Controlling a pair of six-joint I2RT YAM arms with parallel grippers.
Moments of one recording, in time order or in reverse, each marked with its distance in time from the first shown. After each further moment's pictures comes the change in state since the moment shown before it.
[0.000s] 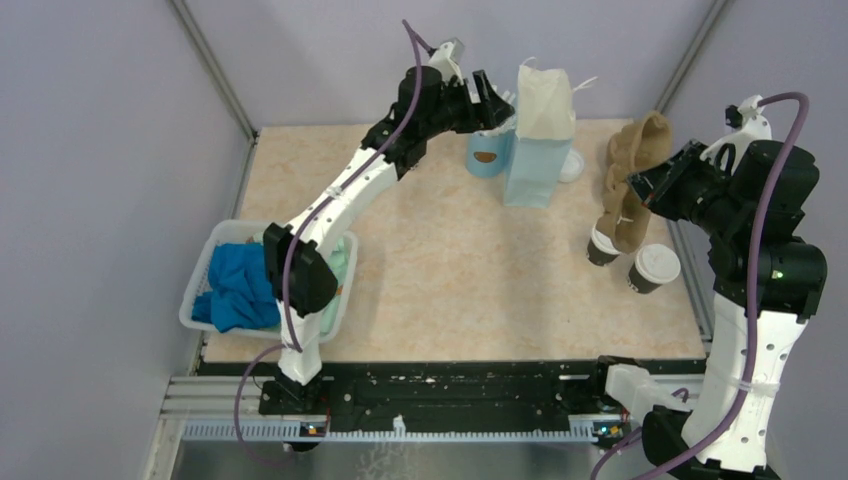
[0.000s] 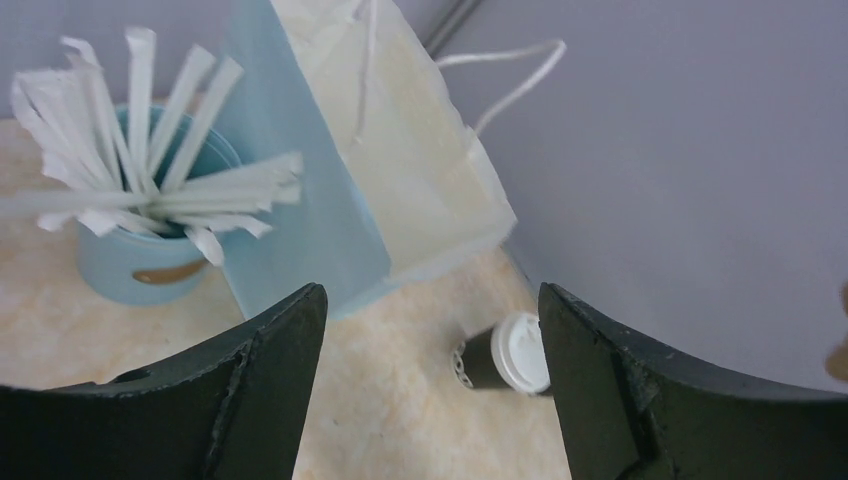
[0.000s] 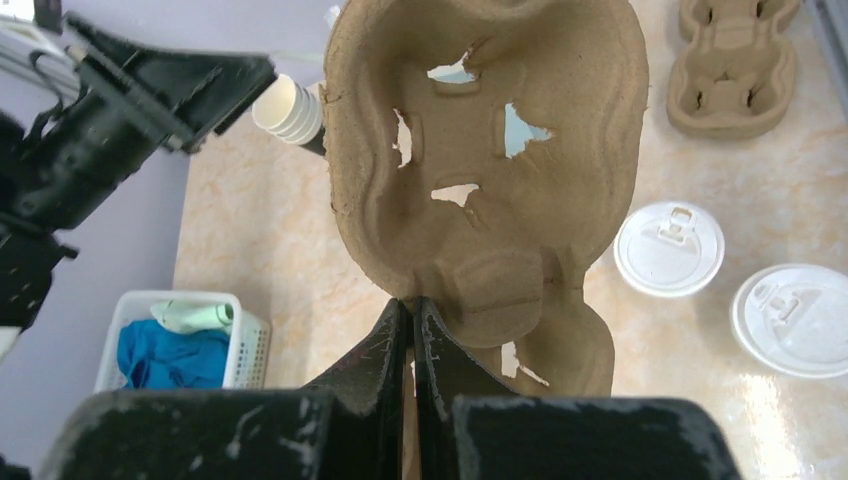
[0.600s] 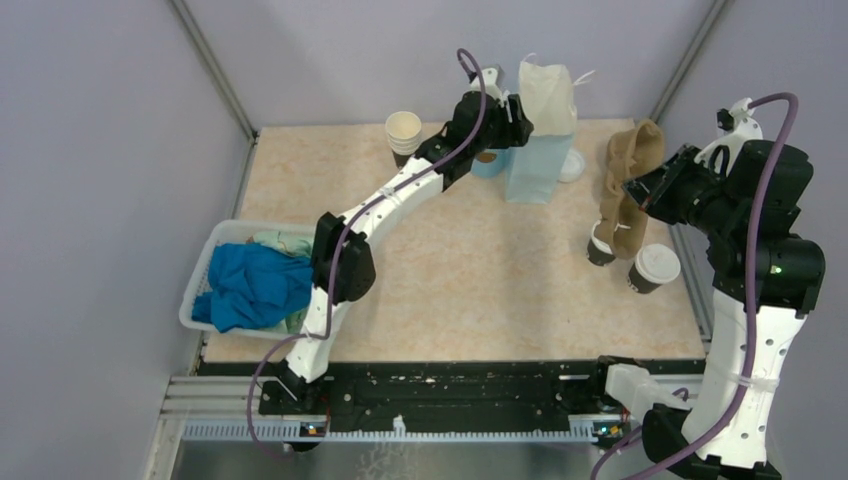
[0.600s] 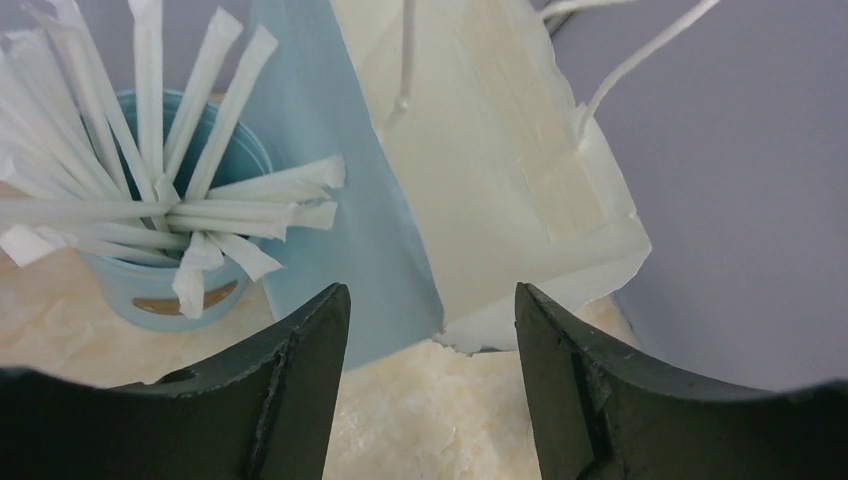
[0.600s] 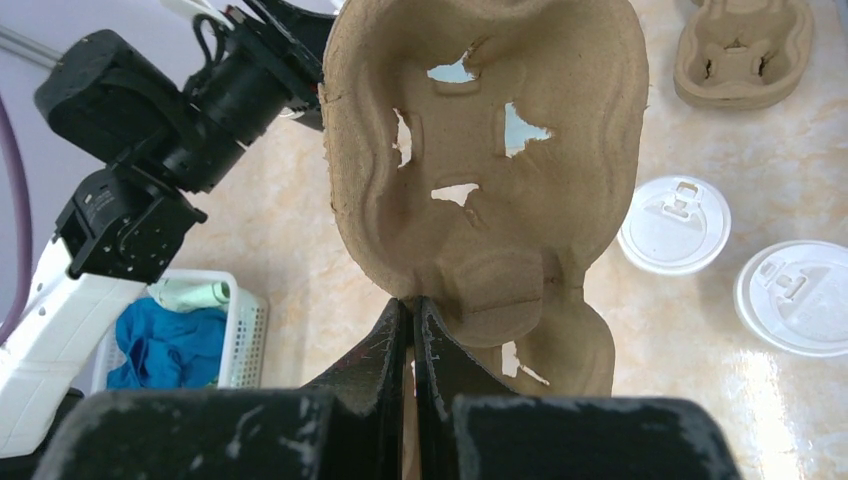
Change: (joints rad) left arm -0.111 0.308 0.185 0.058 -0.317 0.078; right arm 0.000 -0.003 0.000 -0.064 -0.026 -0.010
